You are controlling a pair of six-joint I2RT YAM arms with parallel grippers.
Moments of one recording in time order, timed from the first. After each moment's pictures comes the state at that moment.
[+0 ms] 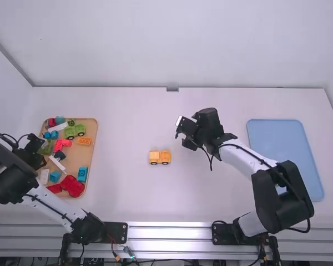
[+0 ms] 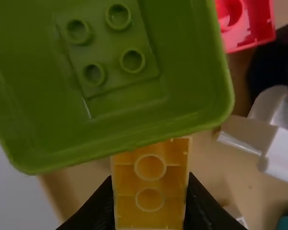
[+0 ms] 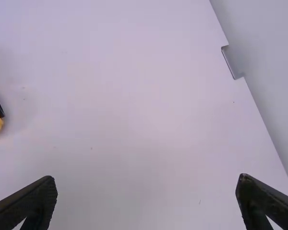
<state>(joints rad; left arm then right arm) 0.98 2.07 1.39 -0.73 0.19 1.21 0.40 1.61 0.87 -0.04 -0.17 -0.84</state>
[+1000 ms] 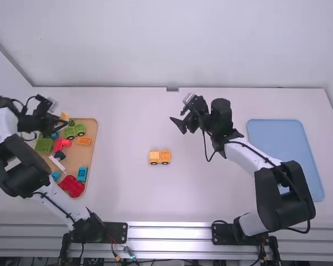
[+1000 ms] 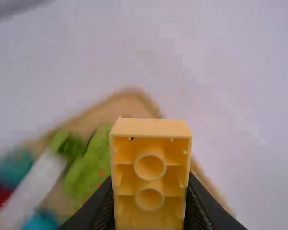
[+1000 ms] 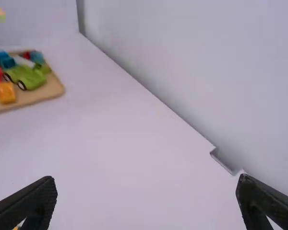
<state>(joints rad) 0.71 1.99 1.68 -1.09 0.78 1.22 0.31 1.61 0.87 0.43 -0.59 -0.31</state>
